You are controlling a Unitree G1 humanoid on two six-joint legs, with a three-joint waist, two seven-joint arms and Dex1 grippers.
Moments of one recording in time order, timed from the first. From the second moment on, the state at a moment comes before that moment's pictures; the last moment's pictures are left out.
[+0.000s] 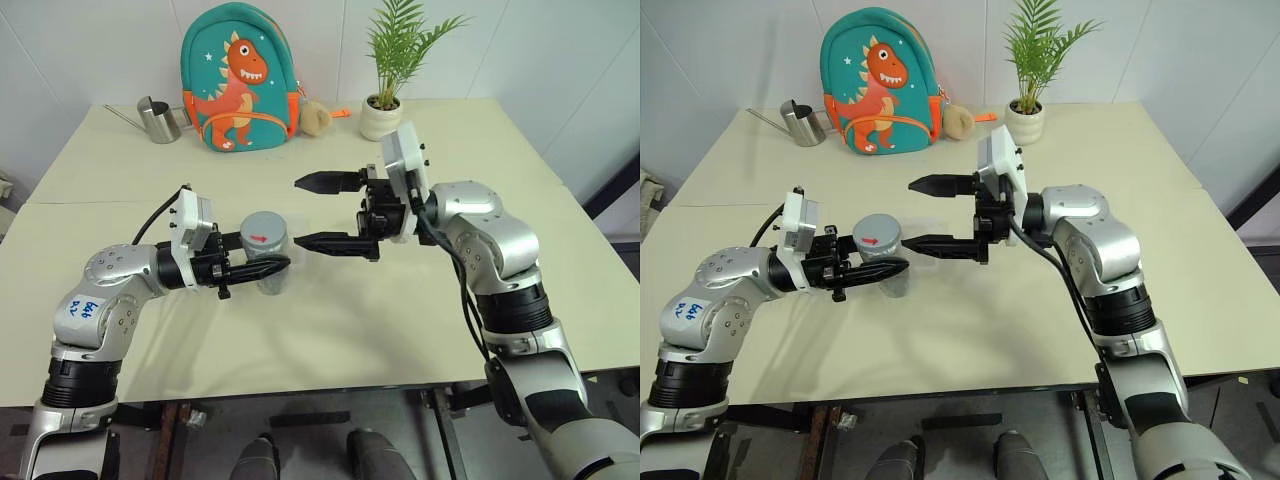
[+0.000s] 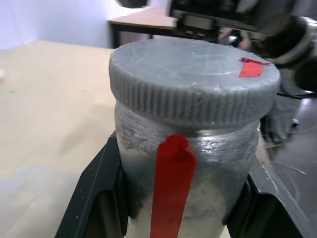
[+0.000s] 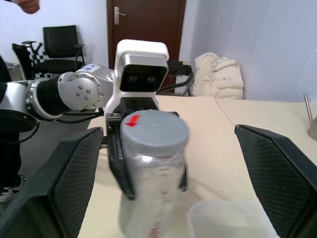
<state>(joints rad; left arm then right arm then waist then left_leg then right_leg) -0.51 0.65 0.11 -0.14 -0.60 0.47 -1.03 -0.93 -0.34 0.12 0.03 0.51 0.45 1.14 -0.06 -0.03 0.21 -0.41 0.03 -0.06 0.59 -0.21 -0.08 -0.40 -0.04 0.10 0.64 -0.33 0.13</state>
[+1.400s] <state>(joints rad) -0.50 0.63 0.09 -0.14 -0.59 0.46 -1.03 -0.94 -0.47 0.03 0.24 0.49 0.40 1.20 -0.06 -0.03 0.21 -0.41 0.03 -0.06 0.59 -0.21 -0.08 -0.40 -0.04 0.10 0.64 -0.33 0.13</state>
